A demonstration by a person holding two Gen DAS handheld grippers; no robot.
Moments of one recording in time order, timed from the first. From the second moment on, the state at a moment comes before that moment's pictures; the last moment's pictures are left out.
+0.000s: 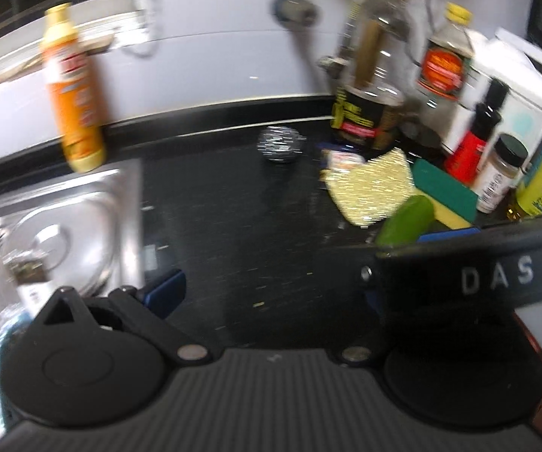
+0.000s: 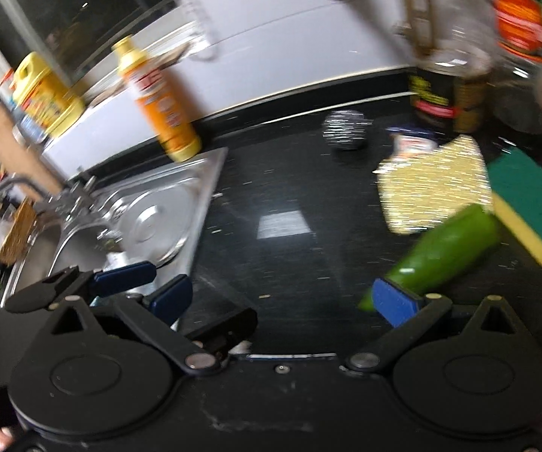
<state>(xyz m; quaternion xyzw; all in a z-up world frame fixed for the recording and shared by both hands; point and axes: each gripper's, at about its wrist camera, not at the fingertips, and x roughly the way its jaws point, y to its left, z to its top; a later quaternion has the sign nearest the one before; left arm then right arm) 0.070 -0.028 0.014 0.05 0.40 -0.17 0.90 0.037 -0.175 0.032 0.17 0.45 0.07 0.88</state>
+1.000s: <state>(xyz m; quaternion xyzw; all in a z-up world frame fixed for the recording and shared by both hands) 0.127 -0.184 -0.052 0.12 0.45 -0.18 0.86 0.059 -0.329 -0.048 0.28 0.46 0.08 0.84</state>
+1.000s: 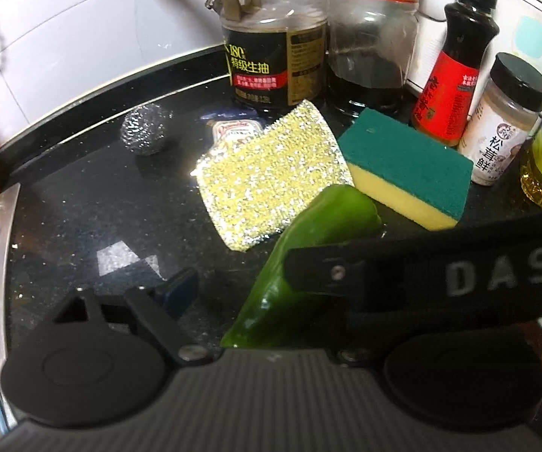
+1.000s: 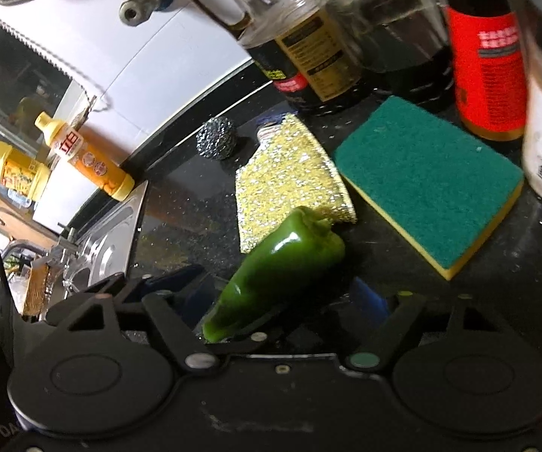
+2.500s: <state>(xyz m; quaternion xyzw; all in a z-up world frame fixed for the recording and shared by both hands) 0.116 -0.150 -0.049 0.08 0.48 -0.22 0.85 0.069 -0.270 -0.051 0.25 0.46 0.05 0.85</state>
